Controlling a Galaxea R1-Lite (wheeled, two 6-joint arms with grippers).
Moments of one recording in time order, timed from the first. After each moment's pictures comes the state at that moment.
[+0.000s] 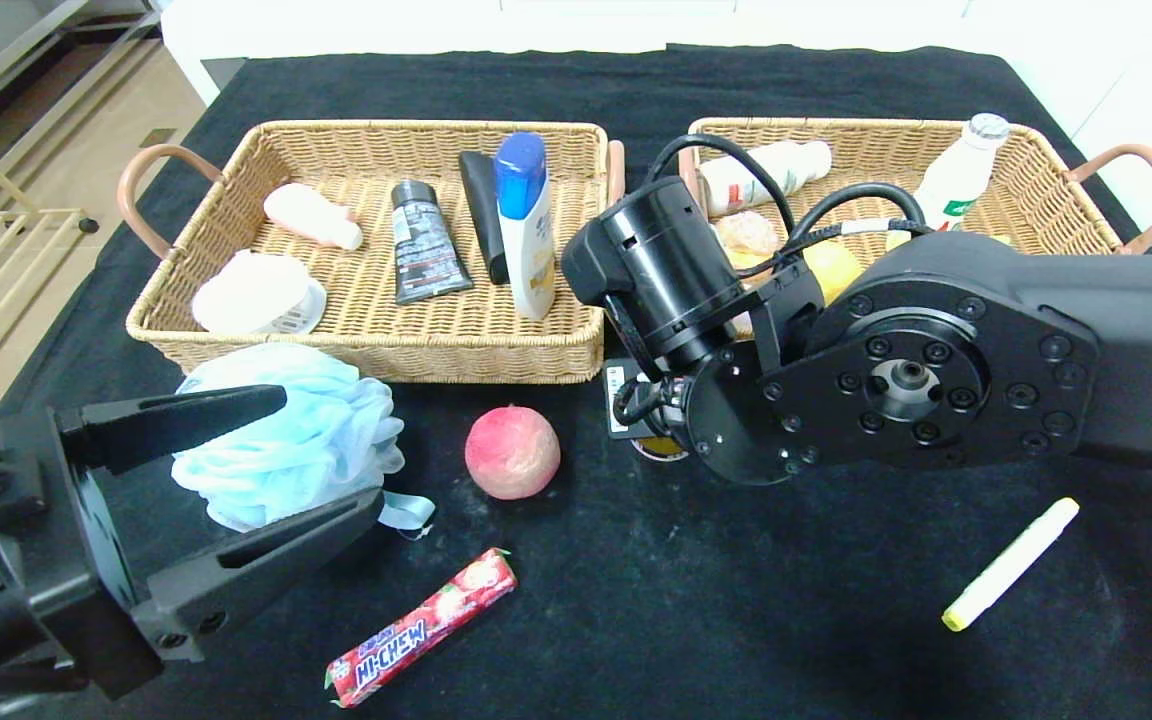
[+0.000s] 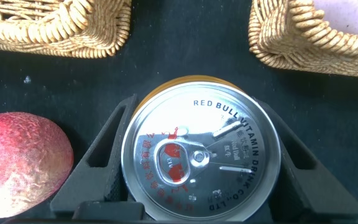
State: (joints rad) left arm -0.44 1.03 -0.59 -0.39 -0.27 0.12; right arm 0.89 2.08 -1.89 0.48 -0.66 0.48
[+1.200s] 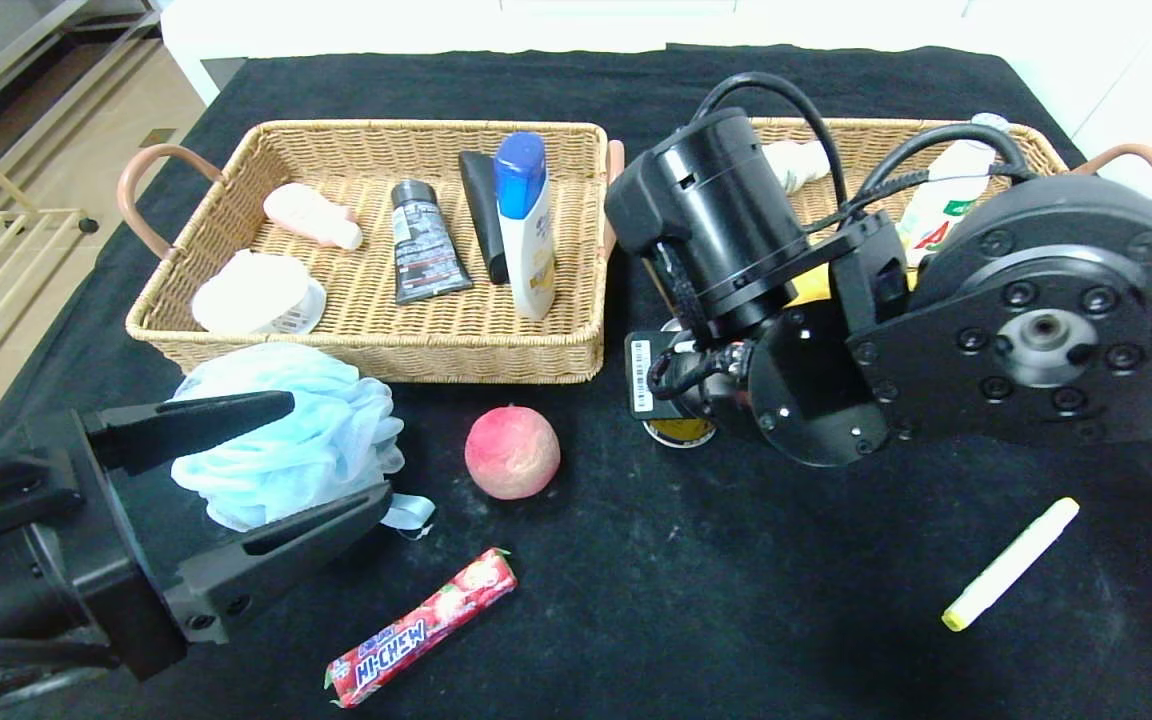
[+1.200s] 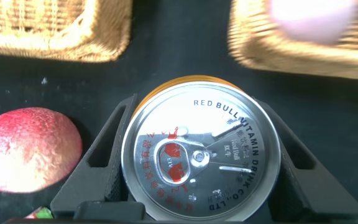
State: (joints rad) left arm -0.42 1.06 -0.59 -0.39 -0.27 0.12; right arm 0.90 1.99 -1.86 0.49 -0.66 0.48
